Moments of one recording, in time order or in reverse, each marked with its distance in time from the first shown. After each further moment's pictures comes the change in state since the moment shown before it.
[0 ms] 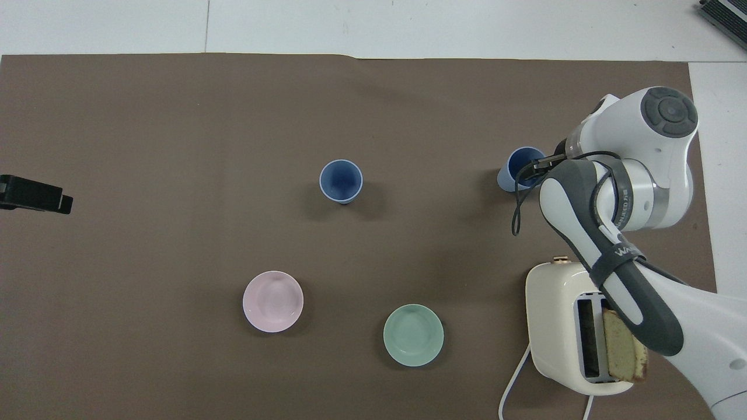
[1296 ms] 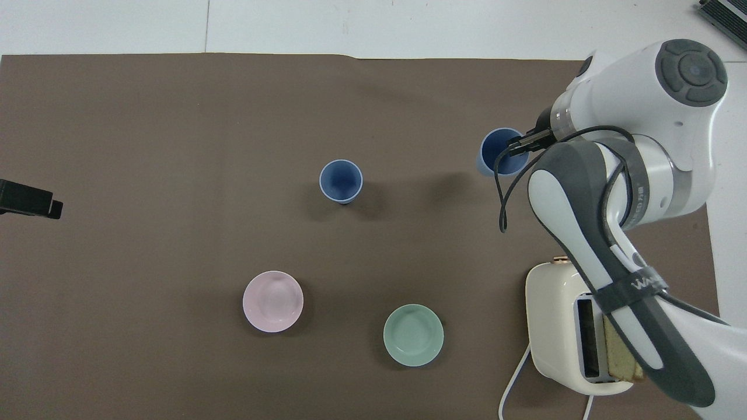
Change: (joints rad) left arm 0.011 0.000 0.000 0.000 0.022 -0.020 0.000; right arm 0.004 -0.062 0.147 0.205 0.006 -0.178 0.015
